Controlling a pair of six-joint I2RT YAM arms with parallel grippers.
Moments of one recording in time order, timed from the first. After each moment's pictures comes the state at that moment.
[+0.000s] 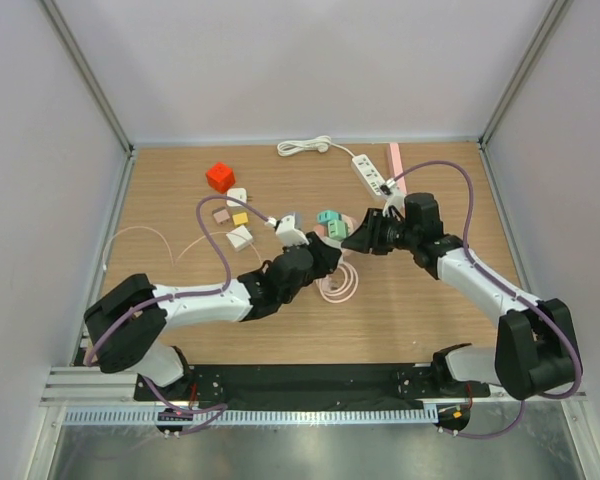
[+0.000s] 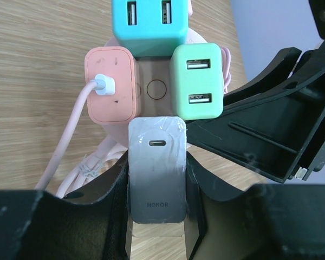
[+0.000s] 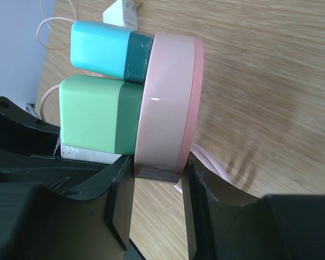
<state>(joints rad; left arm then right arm) -1.04 1.50 0.78 0.39 -0.48 -0.95 0.28 1.30 0.75 -0.02 -0.59 0.47</state>
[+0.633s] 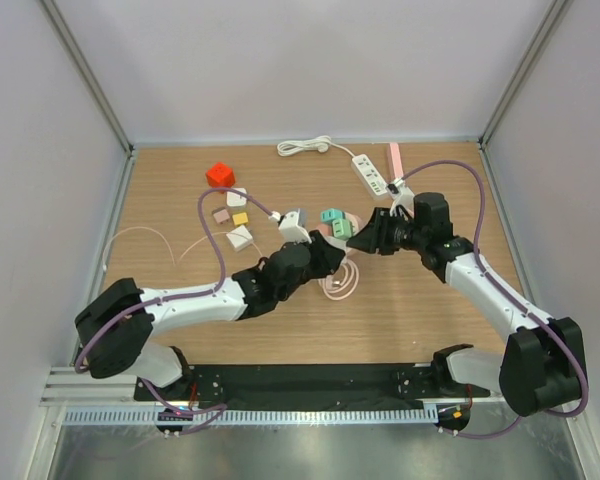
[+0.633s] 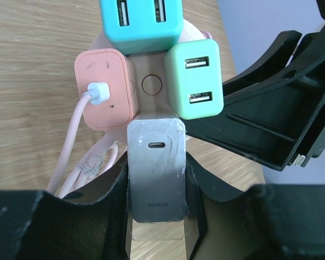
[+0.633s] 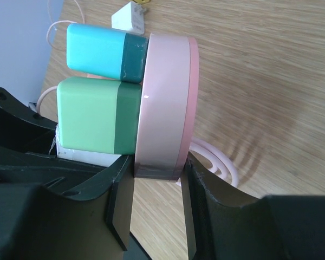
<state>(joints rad) -1.04 1.46 0.81 0.34 -0.39 -0.90 0.26 1.20 0.76 -0.13 -0.55 0.41</state>
